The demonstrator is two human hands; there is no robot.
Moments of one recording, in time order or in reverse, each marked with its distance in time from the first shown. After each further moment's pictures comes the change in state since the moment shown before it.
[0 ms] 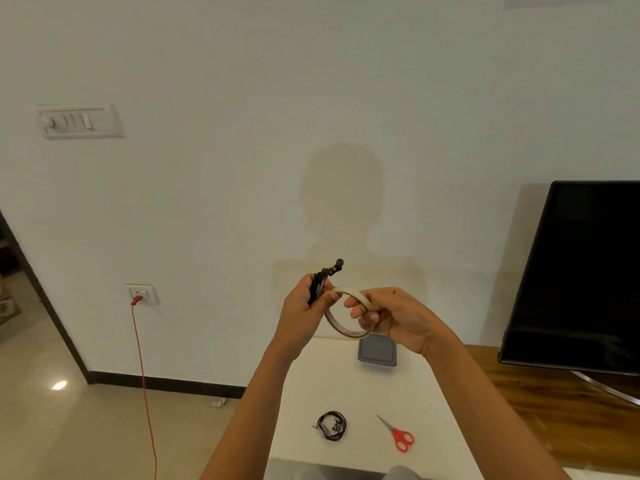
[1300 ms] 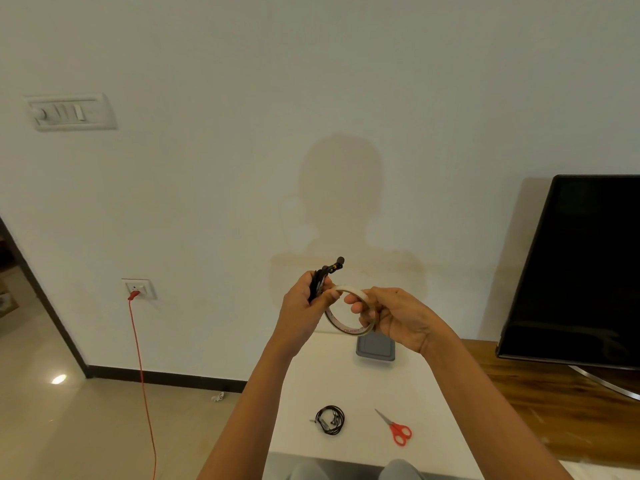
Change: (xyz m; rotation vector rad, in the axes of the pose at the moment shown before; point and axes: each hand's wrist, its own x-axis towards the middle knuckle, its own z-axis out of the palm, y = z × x) left_hand 0.003 -0.007 0.002 0.026 -0.014 0.006; right_hand 0.005 0.007 -0.003 0.058 0.064 0.061
